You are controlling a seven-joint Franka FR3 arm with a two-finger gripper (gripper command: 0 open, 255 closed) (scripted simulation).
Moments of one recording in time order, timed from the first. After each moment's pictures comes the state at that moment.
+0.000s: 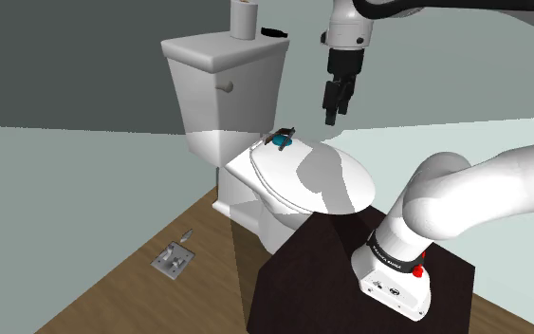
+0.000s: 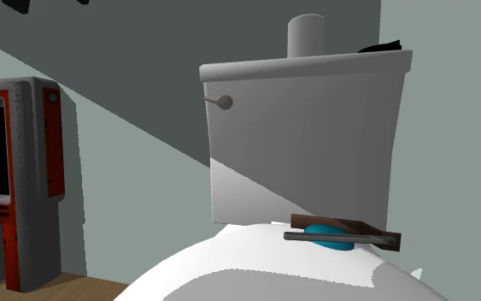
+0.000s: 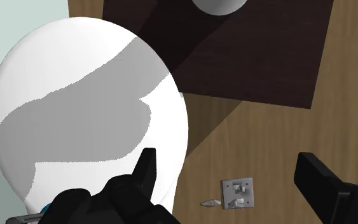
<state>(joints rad) 0.01 -0.75 -0.05 -2.44 -0.03 1.50 -0.14</state>
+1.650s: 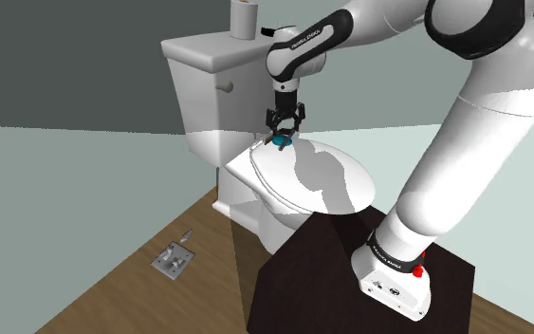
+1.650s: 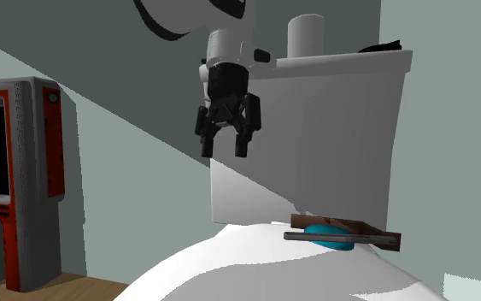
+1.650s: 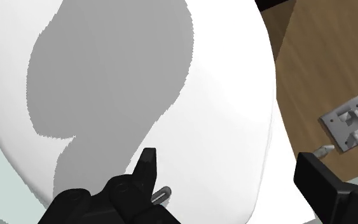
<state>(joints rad) -0.12 0.09 -0.11 -2.15 -0.06 2.03 0.18</state>
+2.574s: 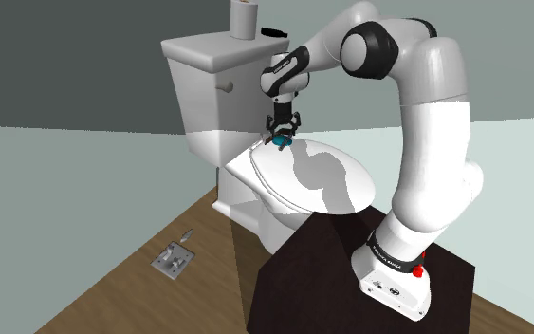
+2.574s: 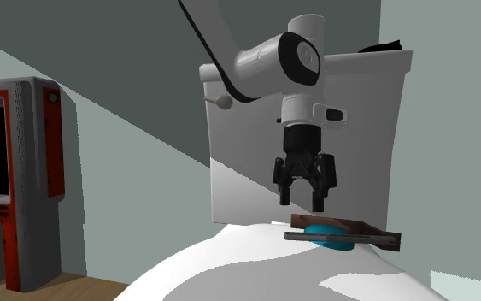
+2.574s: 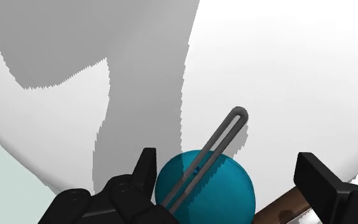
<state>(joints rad) -0.23 0.59 -0.19 -1.70 -0.01 2.08 0.30</state>
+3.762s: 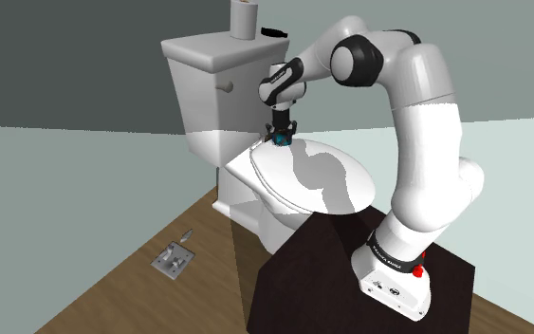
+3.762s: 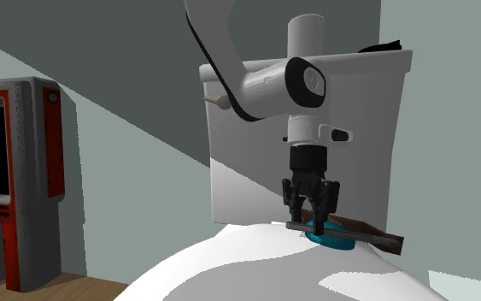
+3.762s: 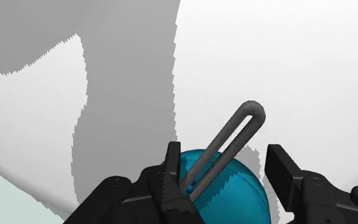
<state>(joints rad) -0.24 0.69 -0.19 -1.64 0.01 2.13 0.32</state>
